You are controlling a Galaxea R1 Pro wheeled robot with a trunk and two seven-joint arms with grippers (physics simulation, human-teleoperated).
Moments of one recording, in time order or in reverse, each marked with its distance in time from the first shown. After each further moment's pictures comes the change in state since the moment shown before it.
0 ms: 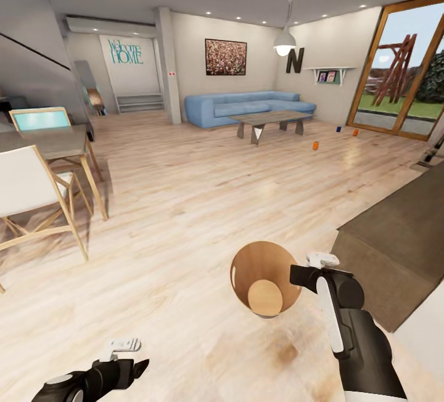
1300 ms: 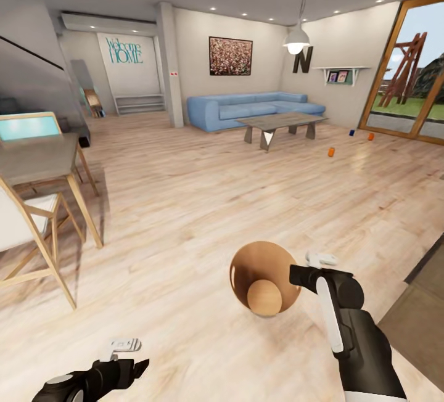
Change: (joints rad) left arm 0.000 -0.001 0.000 0.000 0.000 0.000 0.000; right arm 0.000 0.000 0.003 0.000 -0.002 0.000 0.003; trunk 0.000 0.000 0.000
